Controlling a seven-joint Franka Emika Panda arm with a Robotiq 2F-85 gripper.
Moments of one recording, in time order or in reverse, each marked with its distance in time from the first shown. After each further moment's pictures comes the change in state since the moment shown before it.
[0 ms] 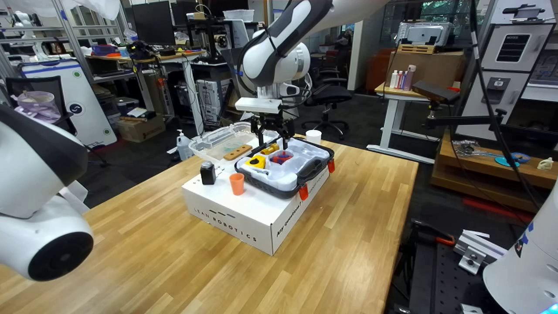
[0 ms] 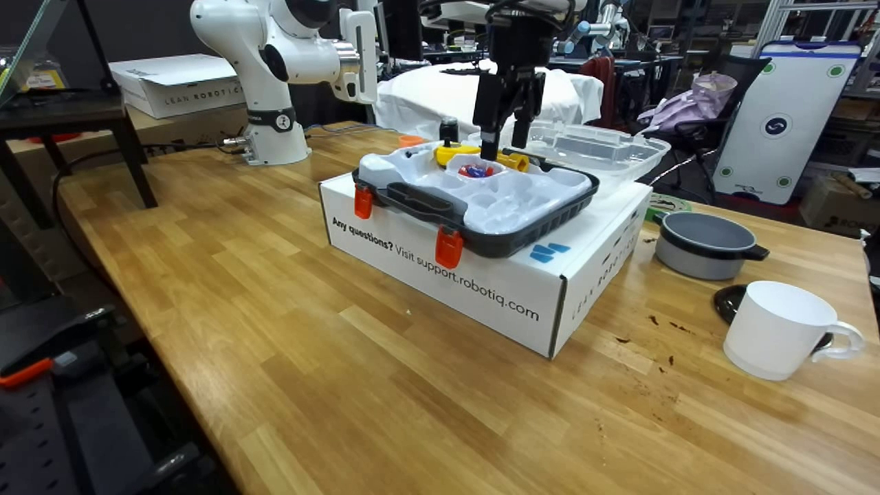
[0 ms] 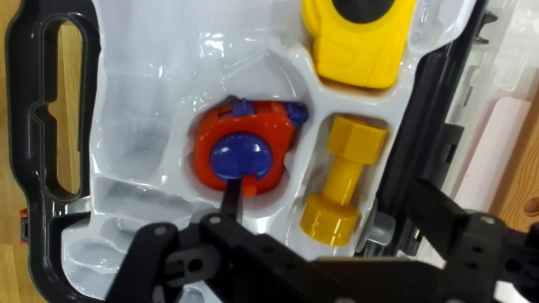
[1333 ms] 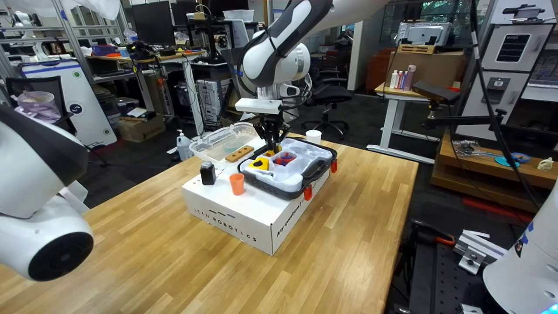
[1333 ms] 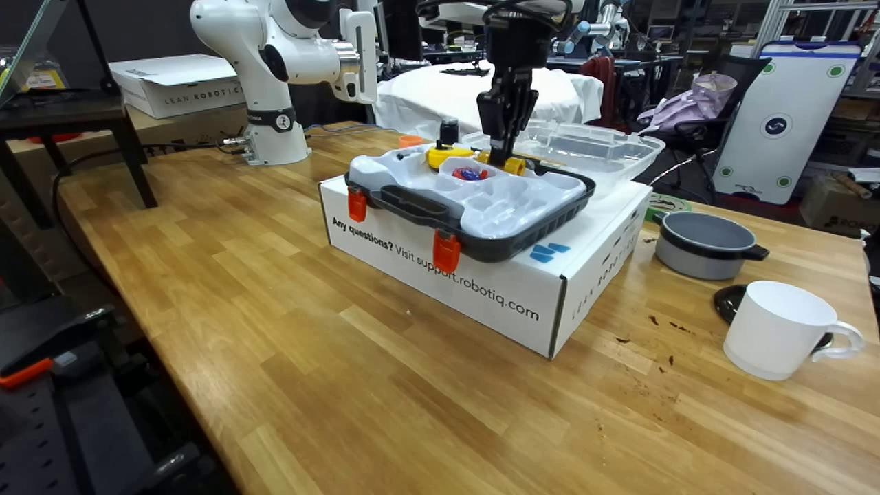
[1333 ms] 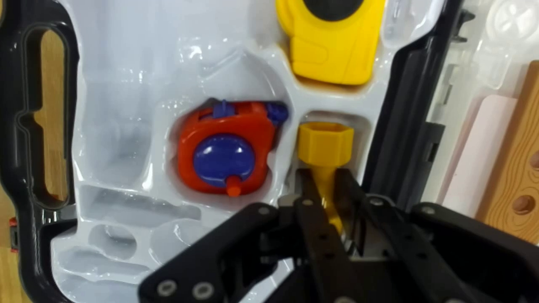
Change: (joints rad) arm 0.000 -0.002 0.003 -0.006 0.003 -0.002 0.001
